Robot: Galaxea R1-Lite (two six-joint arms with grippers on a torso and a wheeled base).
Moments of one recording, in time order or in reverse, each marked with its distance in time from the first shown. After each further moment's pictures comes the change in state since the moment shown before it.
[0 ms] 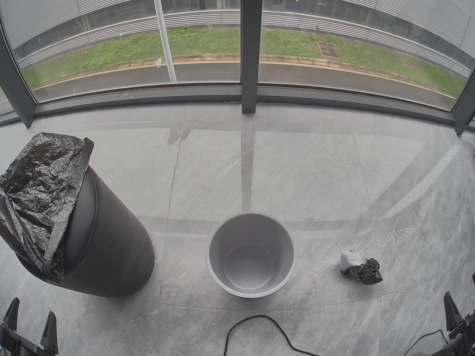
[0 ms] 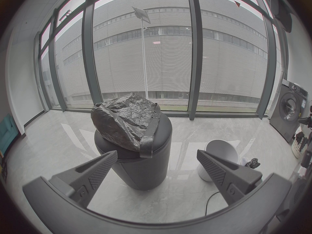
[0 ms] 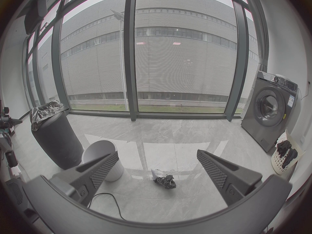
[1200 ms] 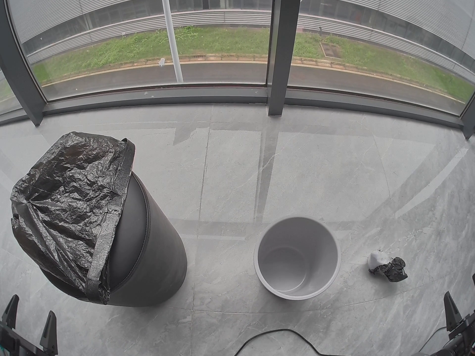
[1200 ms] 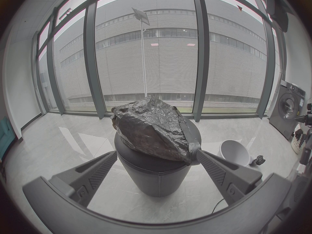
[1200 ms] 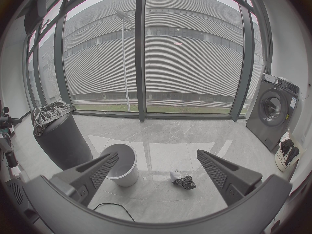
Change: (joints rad) left arm 0.000 0.001 -0.001 -0.025 -0.035 0.020; right arm -0.001 0.000 0.000 0.000 0.000 0.002
